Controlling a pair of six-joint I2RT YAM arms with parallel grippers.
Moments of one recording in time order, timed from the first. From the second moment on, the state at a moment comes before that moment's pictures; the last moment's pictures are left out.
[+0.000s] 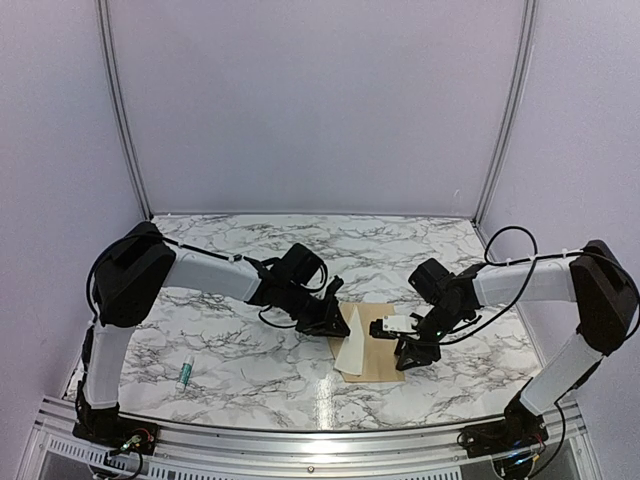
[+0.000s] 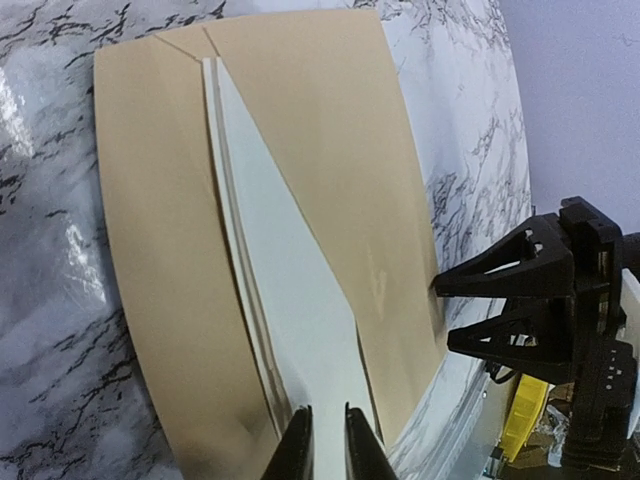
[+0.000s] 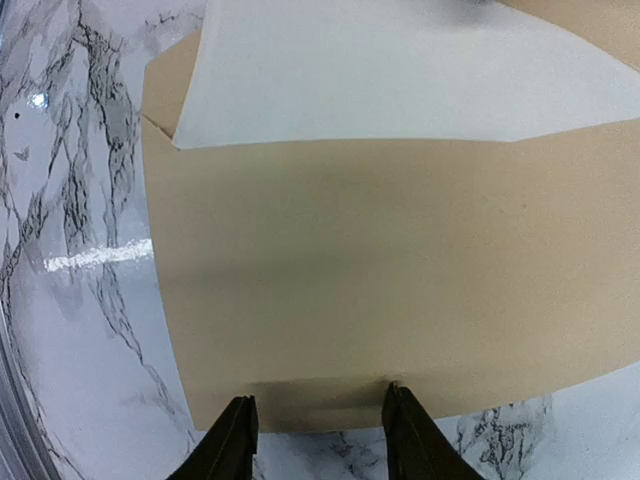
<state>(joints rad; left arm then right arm) -0.89 2.18 1.44 -0.13 0.58 -0.75 0.60 1.56 0.81 -0.61 -0.39 -0.76</state>
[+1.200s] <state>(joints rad) -0.88 2.24 1.47 -0.13 0.61 -0.79 0.60 1.57 0.81 -0.60 -0.41 -0.75</state>
